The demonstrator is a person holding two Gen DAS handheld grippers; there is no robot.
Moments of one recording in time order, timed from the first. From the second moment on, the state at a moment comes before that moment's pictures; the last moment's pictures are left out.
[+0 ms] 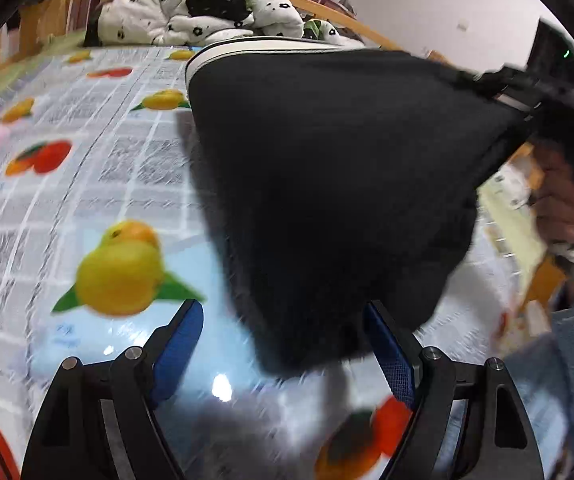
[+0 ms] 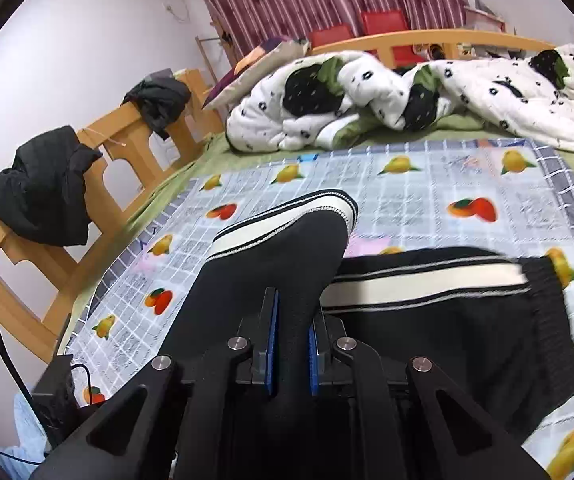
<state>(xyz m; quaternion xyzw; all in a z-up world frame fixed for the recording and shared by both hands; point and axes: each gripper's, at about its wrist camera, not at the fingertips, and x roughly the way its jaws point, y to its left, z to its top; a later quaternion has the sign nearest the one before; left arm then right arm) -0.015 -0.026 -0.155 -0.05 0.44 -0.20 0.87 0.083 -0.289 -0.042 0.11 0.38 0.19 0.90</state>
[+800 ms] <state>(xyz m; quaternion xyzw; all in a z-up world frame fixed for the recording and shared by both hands) -0.033 -0.056 -0.123 -0.06 0.42 -0.24 0.87 0.072 -0.467 -0.100 0.10 0.41 -0.01 0.91</state>
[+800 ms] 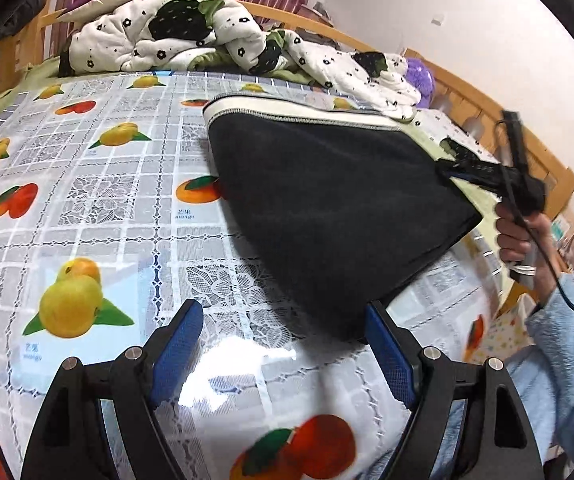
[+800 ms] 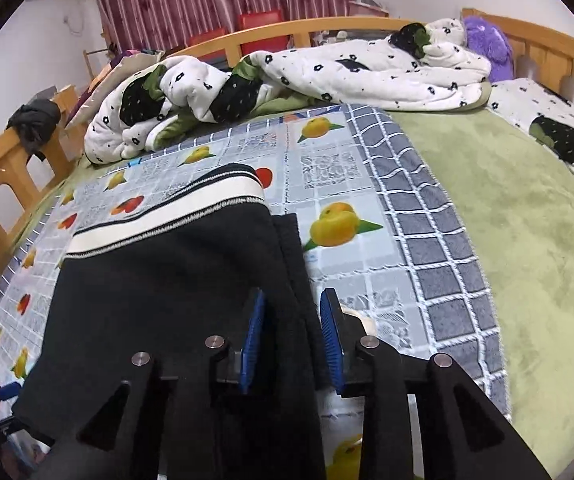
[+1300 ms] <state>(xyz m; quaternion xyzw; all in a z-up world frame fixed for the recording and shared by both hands) 0.083 -0.085 -0.150 -0.08 0.50 -0.18 0.84 0.119 -0.458 -0.120 0.10 0.47 0.02 0.88</state>
